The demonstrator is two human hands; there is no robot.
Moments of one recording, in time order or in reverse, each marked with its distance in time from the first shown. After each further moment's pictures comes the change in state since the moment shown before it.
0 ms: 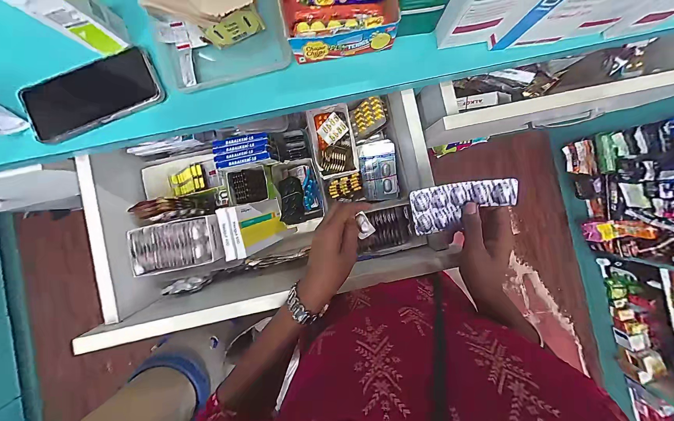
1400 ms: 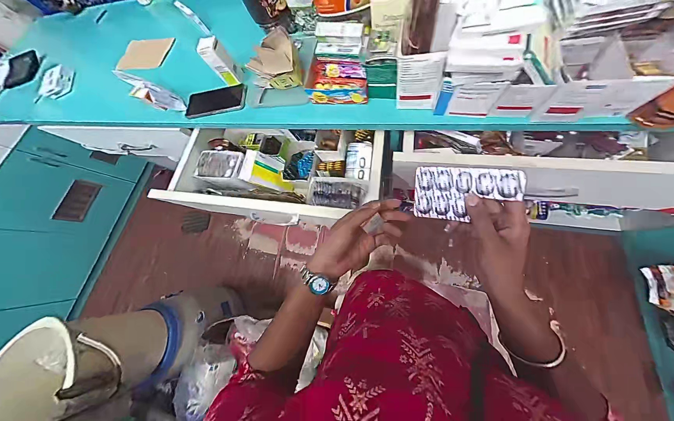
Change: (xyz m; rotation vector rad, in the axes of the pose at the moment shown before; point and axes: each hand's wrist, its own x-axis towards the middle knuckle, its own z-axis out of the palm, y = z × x) left_hand 0.009 0.090 0.143 -0.896 -0.032 -0.146; right_hand 0.095 -0.006 -0.136 0.446 -0.376 -0.050
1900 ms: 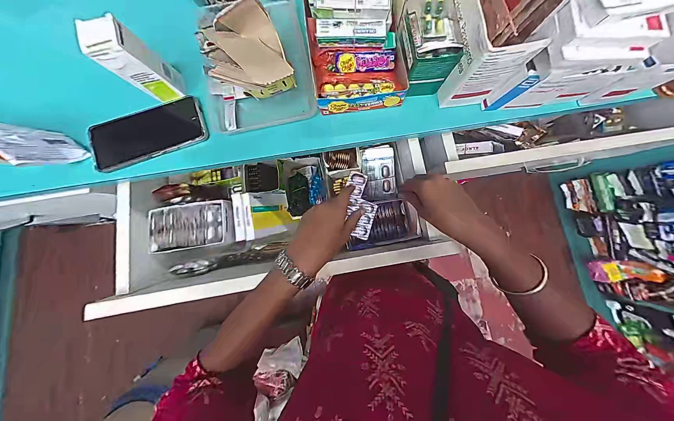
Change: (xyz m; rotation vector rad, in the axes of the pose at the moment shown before) left_hand 0.060 0.117 -0.172 1.636 -0.088 -0.025; right_hand 0.104 0.053 0.167 -1.323 -0.619 0.390
